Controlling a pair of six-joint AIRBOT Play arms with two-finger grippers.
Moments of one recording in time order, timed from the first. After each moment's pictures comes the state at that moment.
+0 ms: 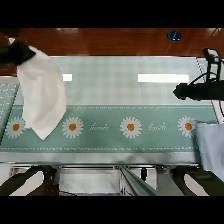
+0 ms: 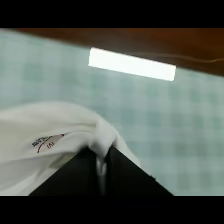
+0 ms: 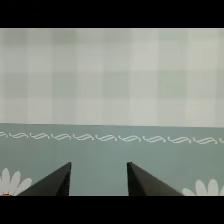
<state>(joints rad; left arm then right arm) 0.17 -1.08 1.37 0.95 -0.98 -1.38 0.02 -0.90 0.97 -1.42 1.06 1.61</state>
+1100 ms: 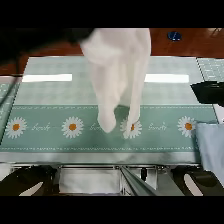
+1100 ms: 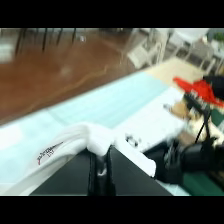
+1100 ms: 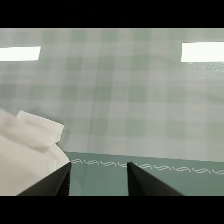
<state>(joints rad) -0.58 -0.97 1.41 0.77 -0.66 -1.25 0.02 -0.57 0.97 -1.37 1.09 1.59</state>
